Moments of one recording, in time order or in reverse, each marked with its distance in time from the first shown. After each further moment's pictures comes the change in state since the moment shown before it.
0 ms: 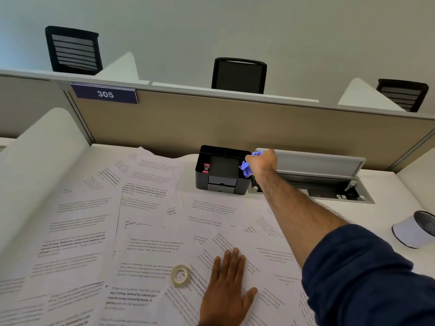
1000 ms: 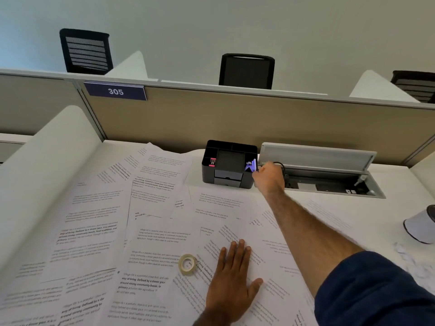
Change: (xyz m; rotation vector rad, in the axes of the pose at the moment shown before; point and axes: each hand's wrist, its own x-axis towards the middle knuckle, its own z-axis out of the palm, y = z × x) left_hand 0.000 0.003 -0.007 -0.058 -0.080 -0.040; right_hand -0.024 0.060 -0.005 -0.467 -0.062 -0.212
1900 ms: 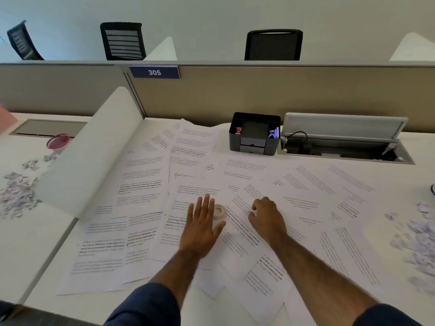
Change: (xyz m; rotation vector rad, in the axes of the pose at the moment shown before) left_hand -0.094 -0.111 -0.053 0.107 0.044 -0.220; right_hand -0.235 0.070 0.041 -0.277 -0.267 -0.360
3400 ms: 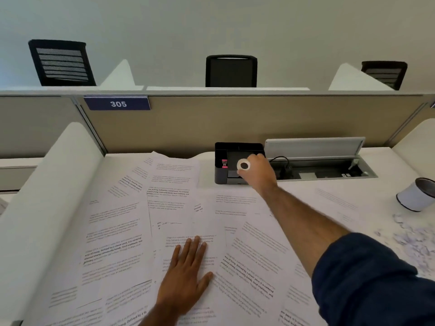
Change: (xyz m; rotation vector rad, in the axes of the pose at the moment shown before) left_hand 0.055 -0.097 0.021 -0.039 0.037 0.336; right_hand 0.202 -0.060 -0.101 0.051 0.259 0.186
